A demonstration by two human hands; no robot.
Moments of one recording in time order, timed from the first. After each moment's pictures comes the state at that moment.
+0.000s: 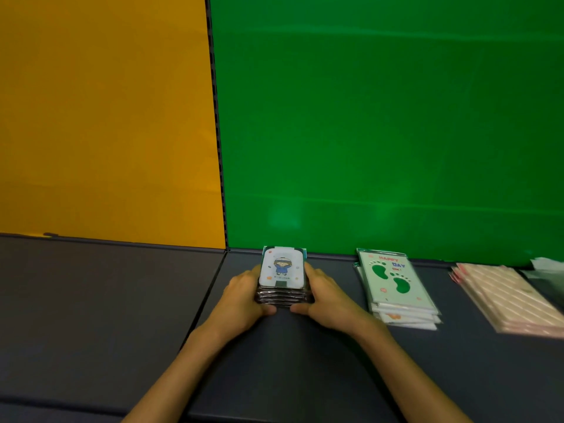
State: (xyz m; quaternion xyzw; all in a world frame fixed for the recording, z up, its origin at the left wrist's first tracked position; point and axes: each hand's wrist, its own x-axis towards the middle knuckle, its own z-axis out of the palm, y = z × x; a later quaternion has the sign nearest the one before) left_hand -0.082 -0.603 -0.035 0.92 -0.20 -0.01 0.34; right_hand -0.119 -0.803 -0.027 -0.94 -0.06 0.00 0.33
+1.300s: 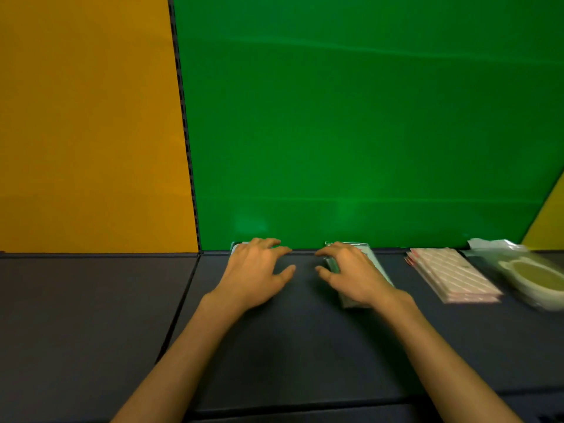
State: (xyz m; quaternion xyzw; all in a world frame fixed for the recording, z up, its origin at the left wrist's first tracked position) left_hand -0.094 -0.660 0.022 0.91 -0.35 0.17 0.11; right_hand -0.162 -0.867 0.025 -0.98 0.02 -0.13 0.13
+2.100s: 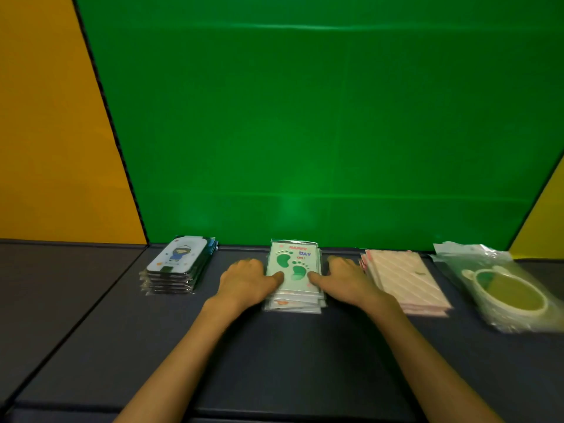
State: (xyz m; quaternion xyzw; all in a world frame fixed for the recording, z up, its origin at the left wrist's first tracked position) left_hand -0.123 -0.819 -0.008 0.98 -0.12 -0.03 0.15; right_hand -0.174 -1.019 0.000 -0.98 0.07 0.00 0.21
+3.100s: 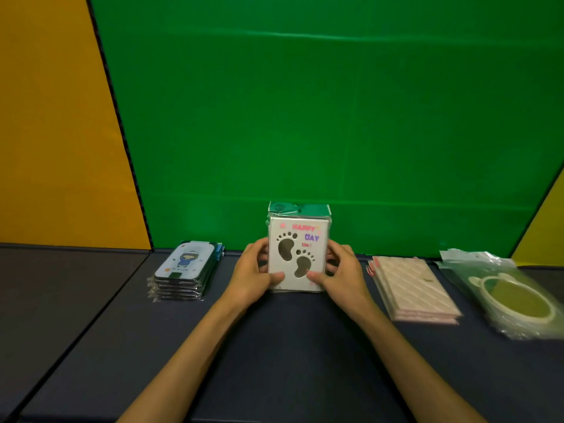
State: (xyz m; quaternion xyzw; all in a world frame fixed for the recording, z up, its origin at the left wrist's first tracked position) left_hand -0.101 -0.804 -0.022 0.77 -0.17 -0.03 0.61; right_hand -0.159 -0.993 -0.020 -0.83 0.05 -0.20 0.51
